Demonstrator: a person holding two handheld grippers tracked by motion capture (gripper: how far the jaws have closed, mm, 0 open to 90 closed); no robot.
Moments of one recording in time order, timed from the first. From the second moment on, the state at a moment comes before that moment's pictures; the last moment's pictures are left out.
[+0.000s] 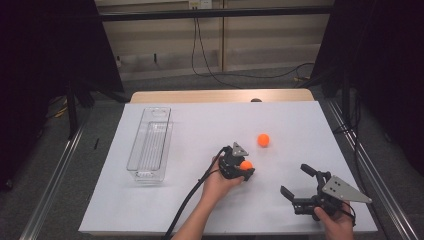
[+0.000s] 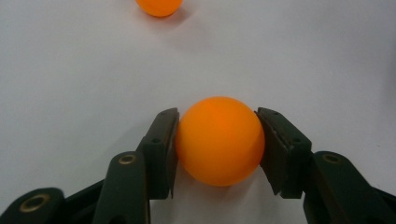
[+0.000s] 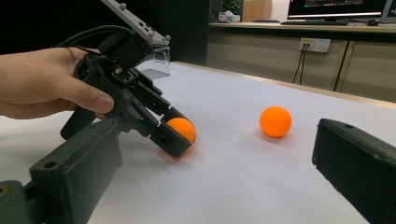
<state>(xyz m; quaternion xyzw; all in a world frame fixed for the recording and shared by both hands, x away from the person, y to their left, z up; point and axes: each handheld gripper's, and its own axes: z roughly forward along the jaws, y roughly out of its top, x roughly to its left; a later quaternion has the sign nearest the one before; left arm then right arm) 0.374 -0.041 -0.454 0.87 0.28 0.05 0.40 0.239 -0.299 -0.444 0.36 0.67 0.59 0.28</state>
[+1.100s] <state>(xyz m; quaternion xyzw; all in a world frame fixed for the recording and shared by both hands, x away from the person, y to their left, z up) 0.375 -0.028 -0.440 0.87 0.29 0.02 0.40 0.240 -0.298 -0.445 0.36 0.67 0.59 0.28</state>
